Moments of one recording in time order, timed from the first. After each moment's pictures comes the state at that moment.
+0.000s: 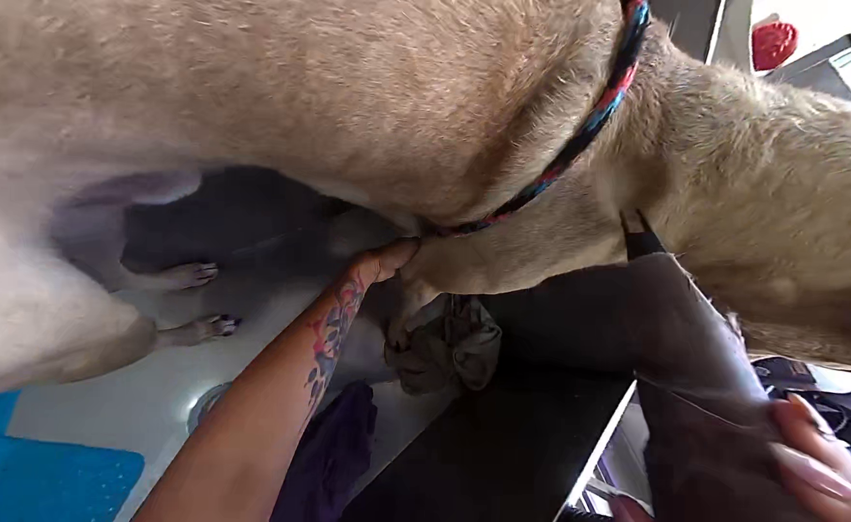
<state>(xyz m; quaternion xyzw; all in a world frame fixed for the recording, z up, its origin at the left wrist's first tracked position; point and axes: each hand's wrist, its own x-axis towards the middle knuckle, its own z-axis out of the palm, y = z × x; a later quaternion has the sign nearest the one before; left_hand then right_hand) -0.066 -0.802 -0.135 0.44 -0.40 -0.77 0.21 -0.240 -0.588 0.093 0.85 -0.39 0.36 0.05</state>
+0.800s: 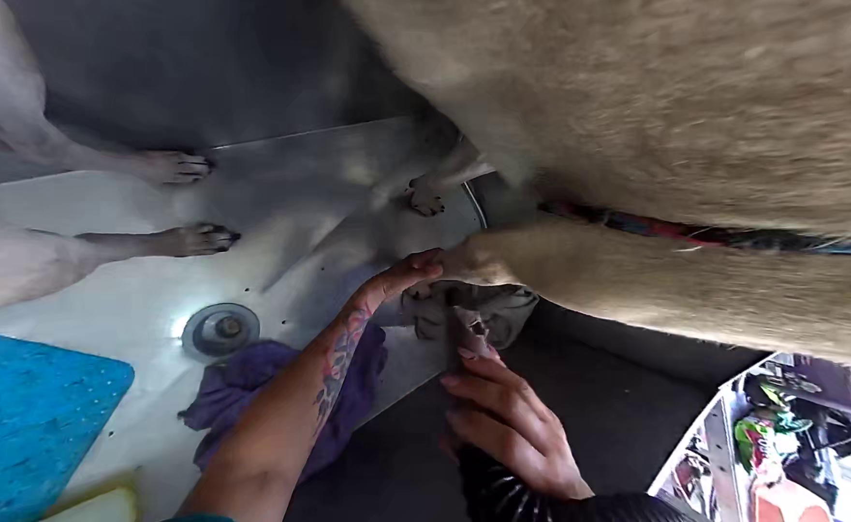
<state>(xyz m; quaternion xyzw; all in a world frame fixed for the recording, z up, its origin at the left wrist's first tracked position) -0.070 -0.697 -0.309 0.34 -0.39 -0.79 0.34 -0.224 -0.588 -0.111 0.88 -0.35 0.24 -0.21</state>
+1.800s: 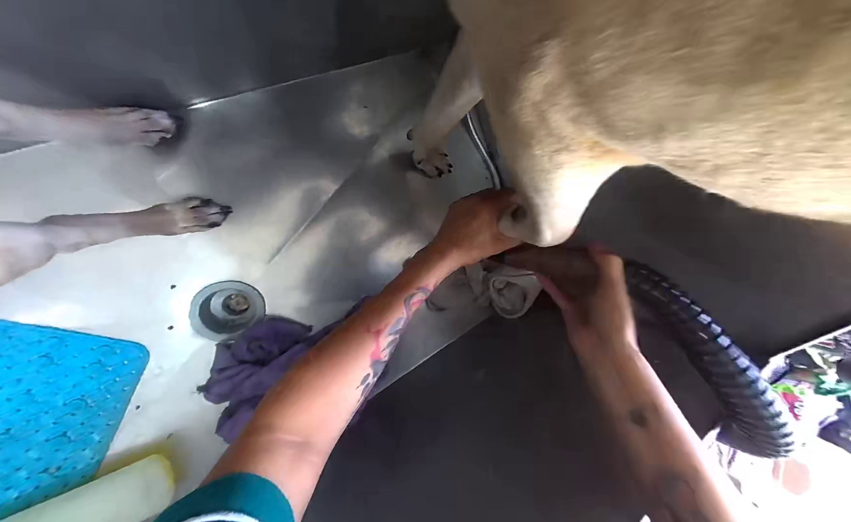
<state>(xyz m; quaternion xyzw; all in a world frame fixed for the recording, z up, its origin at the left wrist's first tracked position) -0.135 -0.732 -0.256 0.42 -0.65 -0.46 0.43 -0.282 -0.667 -0.143 0.14 -0.79 0.44 -0.40</state>
